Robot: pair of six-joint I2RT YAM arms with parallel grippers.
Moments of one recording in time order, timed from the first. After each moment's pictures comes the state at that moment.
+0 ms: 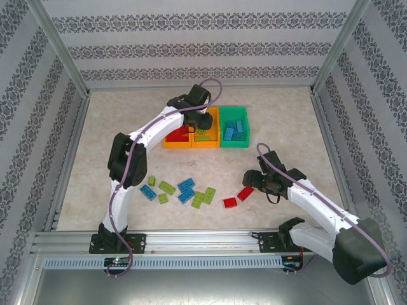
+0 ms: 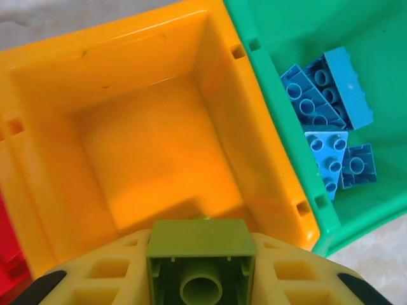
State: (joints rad) left arm -0.53 2.21 2.00 -0.78 0.05 -0.26; right arm 0.43 1.04 0.55 -0.68 -0.01 0.72
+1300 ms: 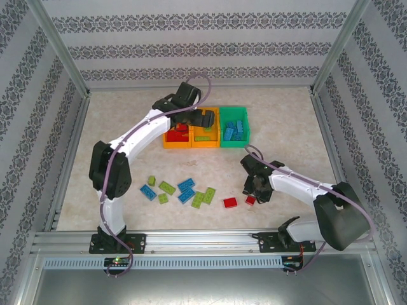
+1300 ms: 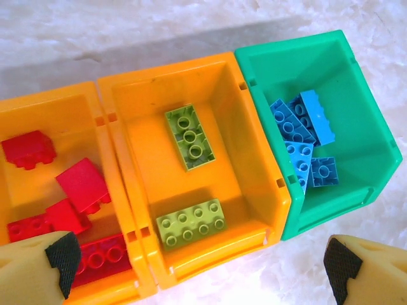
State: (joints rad) left arm -0.51 1.91 1.73 -0.68 -0.02 -0.31; right arm 0.54 1.34 0.64 -0.74 0.01 1.00
